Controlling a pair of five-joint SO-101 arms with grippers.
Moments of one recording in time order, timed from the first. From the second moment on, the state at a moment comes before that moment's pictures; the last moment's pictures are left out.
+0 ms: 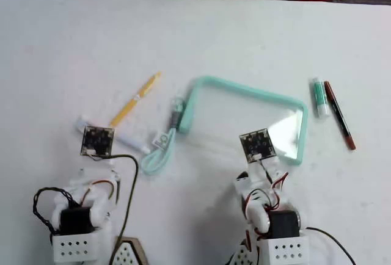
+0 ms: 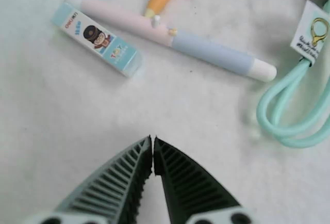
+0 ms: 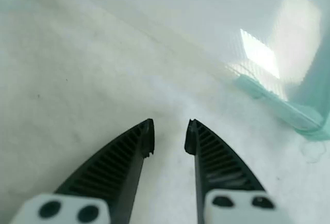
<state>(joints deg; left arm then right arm) -10.0 -104.5 97.1 74.2 -9.5 -6.8 -102.9 96.4 72.4 13.1</state>
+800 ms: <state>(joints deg) -10.0 -104.5 97.1 74.2 -9.5 -7.9 -102.9 96.4 72.4 13.1</state>
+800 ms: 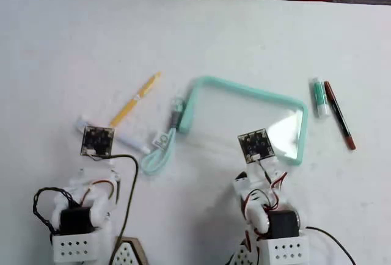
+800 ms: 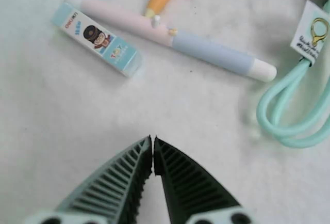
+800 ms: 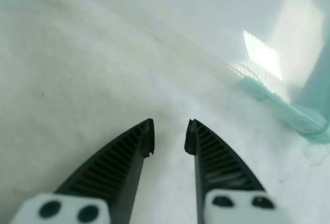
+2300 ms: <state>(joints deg) -8.9 -104.1 93.8 52.3 -23.2 -9.3 -102.9 96.4 72.4 13.1</state>
